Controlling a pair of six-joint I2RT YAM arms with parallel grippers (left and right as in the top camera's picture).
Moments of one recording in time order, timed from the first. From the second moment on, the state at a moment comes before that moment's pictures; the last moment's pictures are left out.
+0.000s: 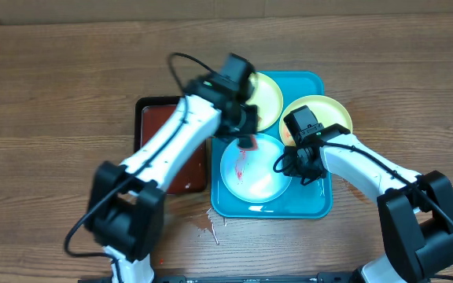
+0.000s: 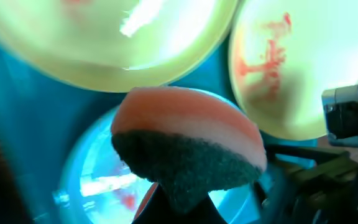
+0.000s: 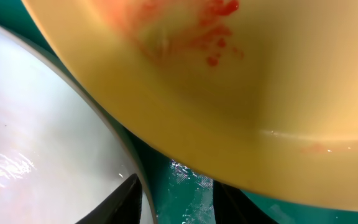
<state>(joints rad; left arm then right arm) -0.55 1.94 1.57 -0.90 0.24 -0.50 0.41 1.74 0.98 -0.69 -0.03 0.55</state>
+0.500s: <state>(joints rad) -0.58 2.14 1.56 -0.94 0.15 -0.56 0.41 1.74 0.98 -0.70 -0.03 0.55</state>
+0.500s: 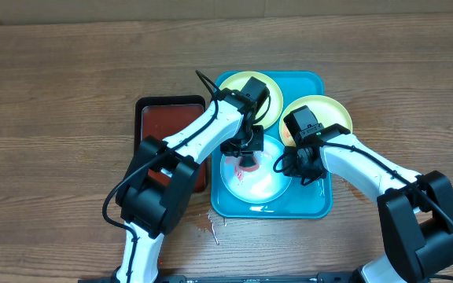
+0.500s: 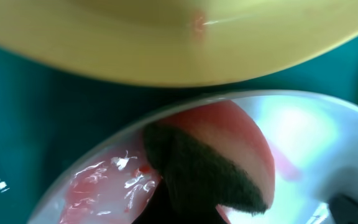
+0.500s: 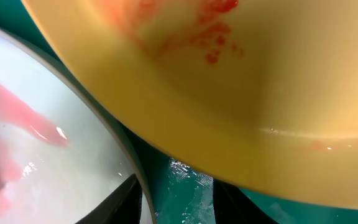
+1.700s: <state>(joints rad) -0.57 2.19 1.62 -1.20 0.20 -0.45 0.41 1.74 0.98 -0.71 -0.02 0.55</state>
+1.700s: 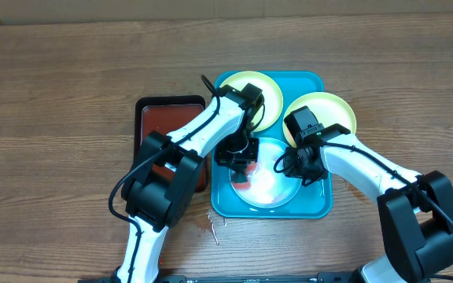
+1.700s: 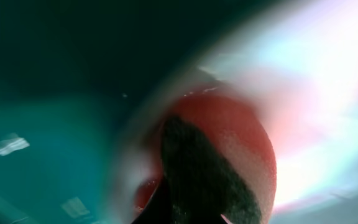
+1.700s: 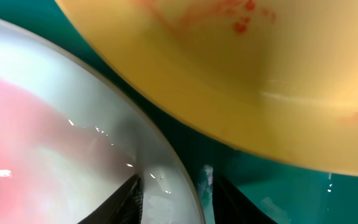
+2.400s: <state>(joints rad) -0.52 2.20 1.73 -1.15 0.13 -0.46 0.42 1.73 0.98 -0.64 -0.07 0.52</state>
